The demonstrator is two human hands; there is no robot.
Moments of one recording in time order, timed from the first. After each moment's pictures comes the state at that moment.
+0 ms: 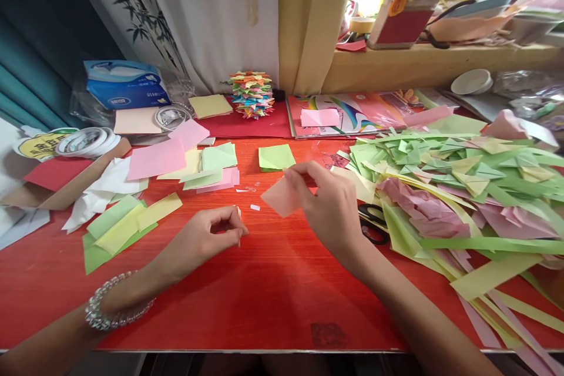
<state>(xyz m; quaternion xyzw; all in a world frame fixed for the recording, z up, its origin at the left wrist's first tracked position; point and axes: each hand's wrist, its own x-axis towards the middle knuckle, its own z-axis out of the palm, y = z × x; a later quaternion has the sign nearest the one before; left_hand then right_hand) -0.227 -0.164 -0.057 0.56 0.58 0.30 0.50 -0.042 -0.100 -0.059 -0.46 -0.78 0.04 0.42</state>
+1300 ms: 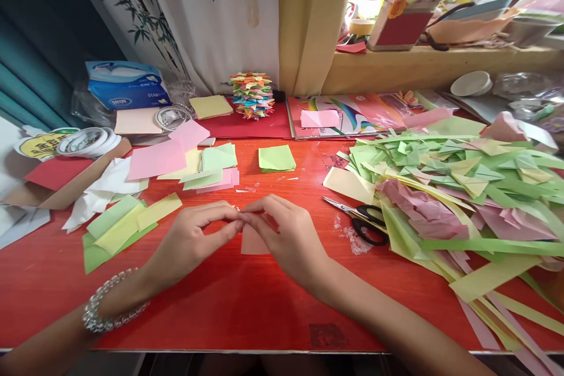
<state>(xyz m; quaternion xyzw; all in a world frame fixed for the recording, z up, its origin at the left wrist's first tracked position) -0.226 -0.167 -0.054 0.68 0.54 0.35 0.35 -0.063 -0.127 -0.065 -0.37 -0.79 0.33 0.35</state>
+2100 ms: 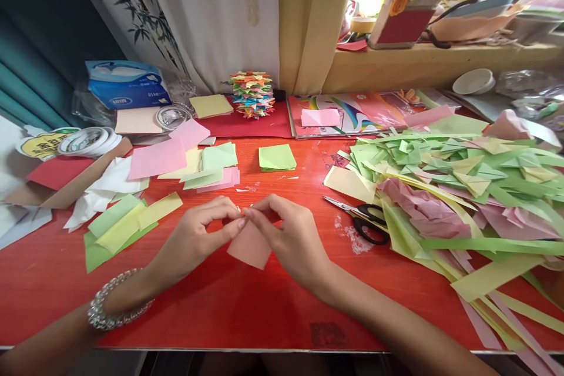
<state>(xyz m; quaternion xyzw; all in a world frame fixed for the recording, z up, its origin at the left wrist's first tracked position) -0.224 -0.166 -0.055 0.67 0.56 0.34 0.36 -0.065 -0.130 -0.070 -0.41 -0.73 0.40 0.37</state>
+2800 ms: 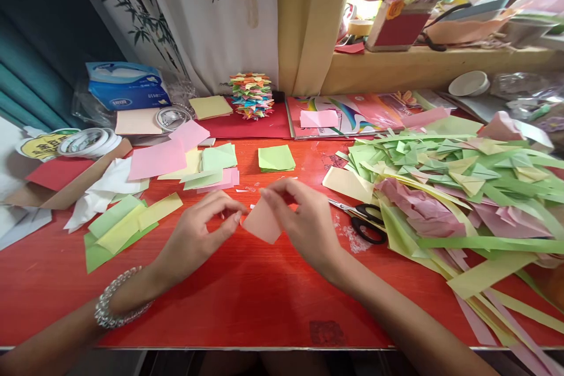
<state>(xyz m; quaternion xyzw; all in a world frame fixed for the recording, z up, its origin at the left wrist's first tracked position) -0.223 -0.166 -0.058 0.69 0.57 0.34 0.29 -0.054 -0.115 -0.065 -0.42 -0.73 0.31 0.44</state>
